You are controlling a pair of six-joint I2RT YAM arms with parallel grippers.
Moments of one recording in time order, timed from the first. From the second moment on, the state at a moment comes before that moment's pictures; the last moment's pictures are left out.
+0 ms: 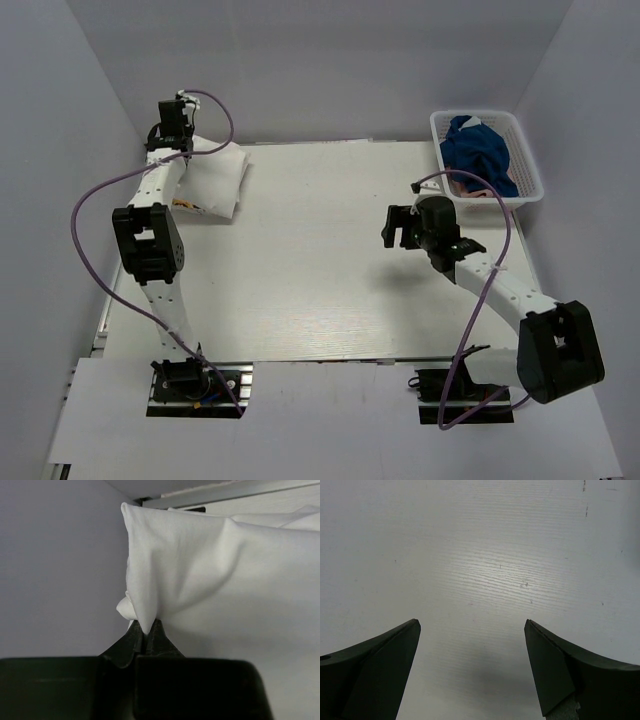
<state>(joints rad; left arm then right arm) 0.06 2.09 1.92 -0.37 -0.37 0.43 0.38 1.26 0.73 -0.06 0.02 0.23</state>
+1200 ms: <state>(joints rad) 0.13 1.65 1.60 -0.45 -0.11 -0.19 0.38 1.14 0.80 -0.12 -0.08 0.28</state>
